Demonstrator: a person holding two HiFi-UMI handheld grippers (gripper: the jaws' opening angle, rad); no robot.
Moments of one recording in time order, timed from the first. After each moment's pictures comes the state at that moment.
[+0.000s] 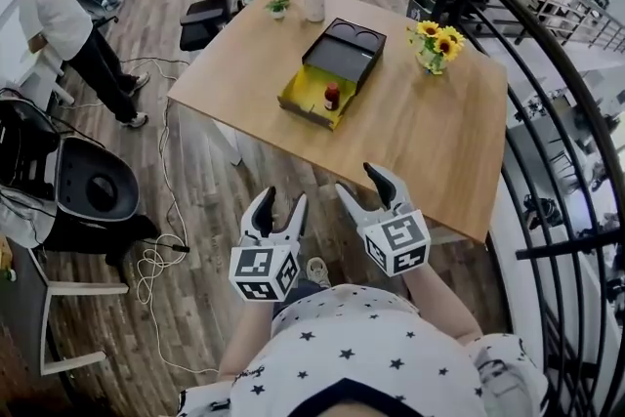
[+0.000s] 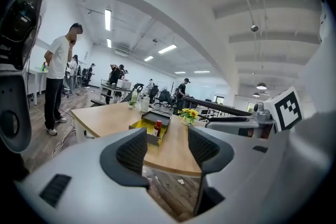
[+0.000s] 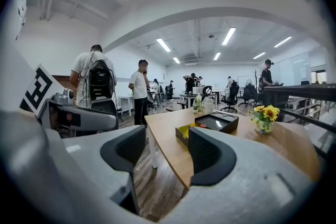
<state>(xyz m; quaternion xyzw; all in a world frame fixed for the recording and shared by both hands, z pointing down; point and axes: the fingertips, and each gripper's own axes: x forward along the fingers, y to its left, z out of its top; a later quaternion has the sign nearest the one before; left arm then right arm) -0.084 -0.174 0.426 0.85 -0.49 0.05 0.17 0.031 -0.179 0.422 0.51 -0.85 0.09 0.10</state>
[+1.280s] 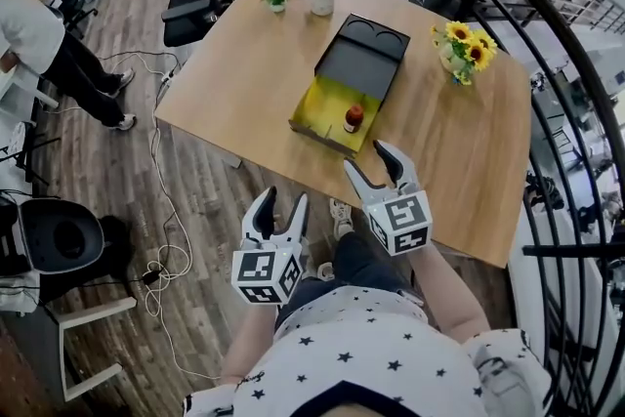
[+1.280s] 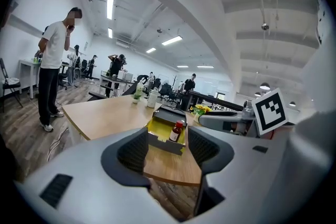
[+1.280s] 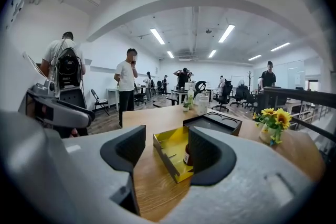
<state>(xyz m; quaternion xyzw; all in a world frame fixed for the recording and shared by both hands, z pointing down) -0.112 -0.324 0.470 0.85 -0.48 0.07 0.20 0.027 -0.364 0.464 0.55 -0.82 0.08 0.14</state>
